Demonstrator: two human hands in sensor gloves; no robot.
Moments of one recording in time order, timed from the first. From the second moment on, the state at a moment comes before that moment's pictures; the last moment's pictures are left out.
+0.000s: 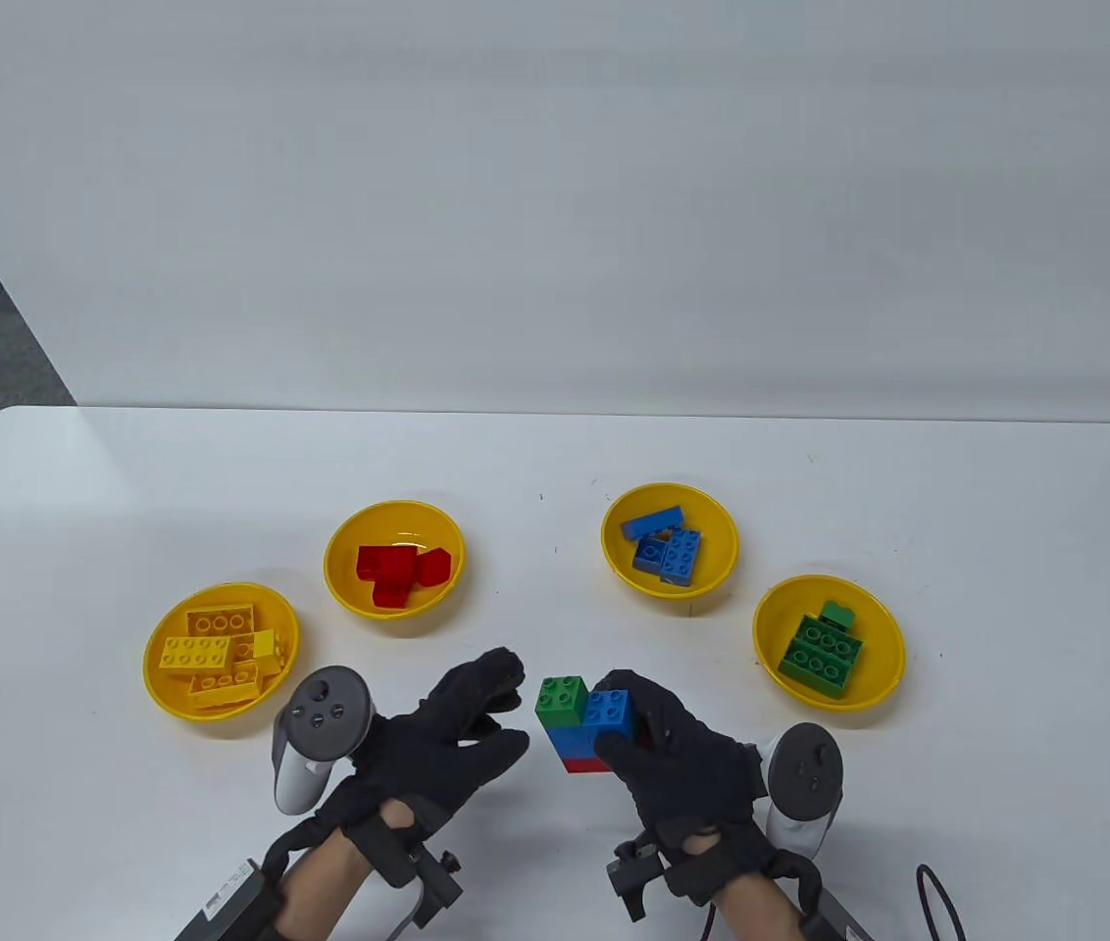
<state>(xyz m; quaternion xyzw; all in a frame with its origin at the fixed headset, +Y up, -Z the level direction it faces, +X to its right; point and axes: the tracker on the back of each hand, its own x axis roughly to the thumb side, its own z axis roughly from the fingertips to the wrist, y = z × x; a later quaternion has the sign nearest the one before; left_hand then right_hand) -0.165 -0.712 -0.298 -0.12 -0.23 0.58 0.77 0.111 -0.704 -0.276 0.17 -0.08 0.69 0.70</state>
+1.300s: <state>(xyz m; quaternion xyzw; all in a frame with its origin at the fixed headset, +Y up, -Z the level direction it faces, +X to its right) -0.146 -0.714 -0.284 -0.11 -0.31 0.47 0.82 0.066 -0.674 -0.241 0.32 -0.17 0.84 0.39</state>
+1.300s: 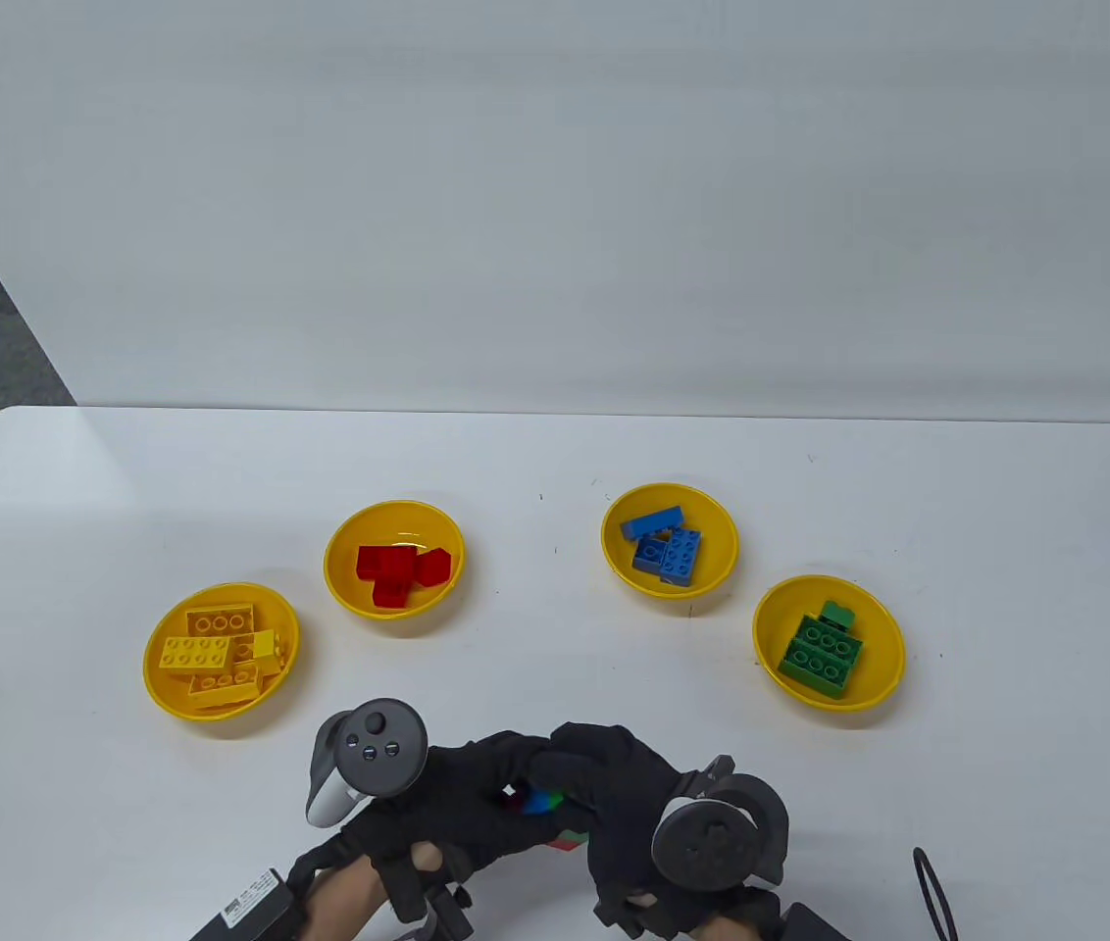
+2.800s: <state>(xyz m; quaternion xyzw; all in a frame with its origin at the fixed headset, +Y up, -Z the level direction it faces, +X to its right) -0.196 -0.723 -0.302 -0.13 -0.23 0.58 0.77 0.210 -0.646 -0.329 0.15 -0.22 0.87 0.40</state>
